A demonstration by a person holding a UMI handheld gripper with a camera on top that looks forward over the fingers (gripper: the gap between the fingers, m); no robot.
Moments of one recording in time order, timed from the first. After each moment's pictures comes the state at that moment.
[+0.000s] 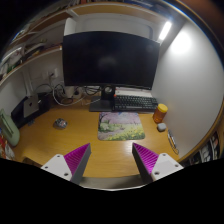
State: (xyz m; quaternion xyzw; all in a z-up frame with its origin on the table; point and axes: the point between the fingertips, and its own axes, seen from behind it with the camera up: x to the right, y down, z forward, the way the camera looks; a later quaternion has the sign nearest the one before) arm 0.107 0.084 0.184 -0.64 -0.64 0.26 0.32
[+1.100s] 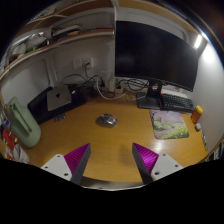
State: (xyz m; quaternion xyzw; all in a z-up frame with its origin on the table) arm 0.091 -0.162 0.123 -0.60 -0.69 0.30 0.27
